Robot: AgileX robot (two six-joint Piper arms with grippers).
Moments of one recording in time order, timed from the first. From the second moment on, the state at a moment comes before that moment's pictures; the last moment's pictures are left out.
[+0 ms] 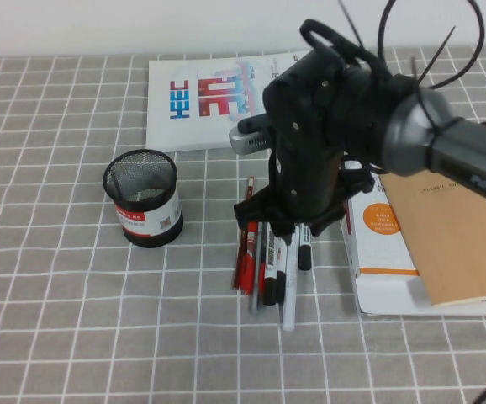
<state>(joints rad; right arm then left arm) 0.72 2.04 -1.81 -0.18 1.23 0.53 -0.16 -0.01 0.03 -0.03 0.38 -0.01</state>
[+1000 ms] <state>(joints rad) 0.58 2.28 -1.95 -0.03 1.19 0.55 -0.16 -0.01 0.03 -0.03 0.38 -0.01</state>
